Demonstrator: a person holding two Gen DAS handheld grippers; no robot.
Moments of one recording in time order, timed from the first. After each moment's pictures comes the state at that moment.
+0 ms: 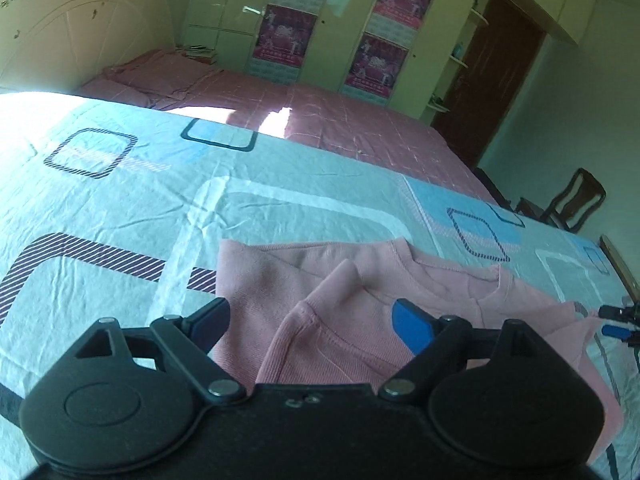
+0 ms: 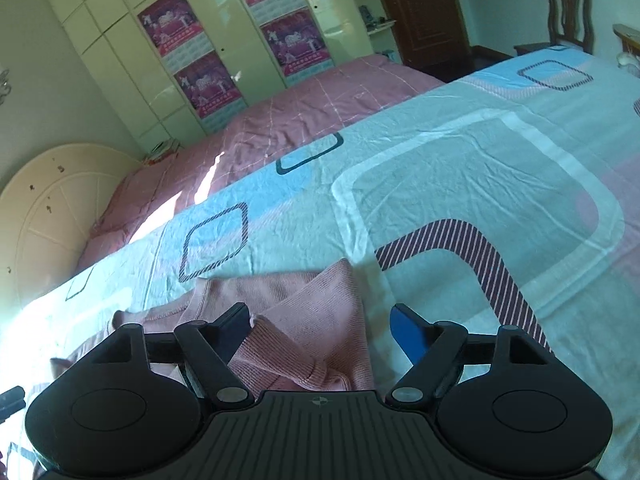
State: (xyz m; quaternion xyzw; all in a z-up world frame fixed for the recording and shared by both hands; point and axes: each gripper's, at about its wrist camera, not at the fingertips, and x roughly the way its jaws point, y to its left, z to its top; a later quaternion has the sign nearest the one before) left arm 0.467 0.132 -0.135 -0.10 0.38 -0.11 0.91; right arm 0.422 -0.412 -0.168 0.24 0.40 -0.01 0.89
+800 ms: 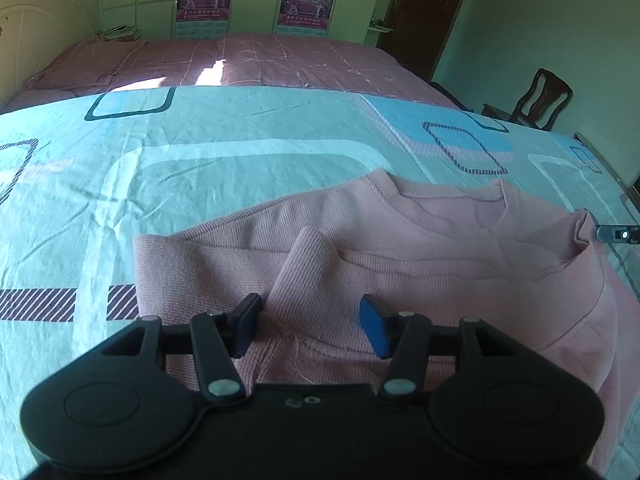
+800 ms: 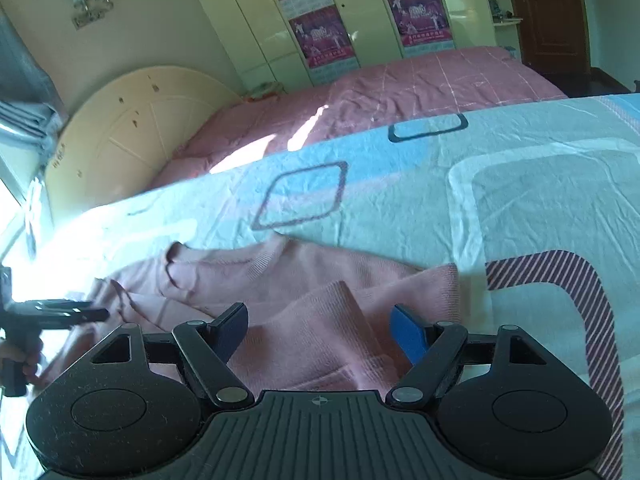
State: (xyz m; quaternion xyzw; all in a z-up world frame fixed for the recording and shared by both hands) left arm 0.522 0.095 -0.183 0.00 0.44 -0.20 0.87; right arm 0.463 -0.380 -0.196 0.14 0.44 0.14 0.88
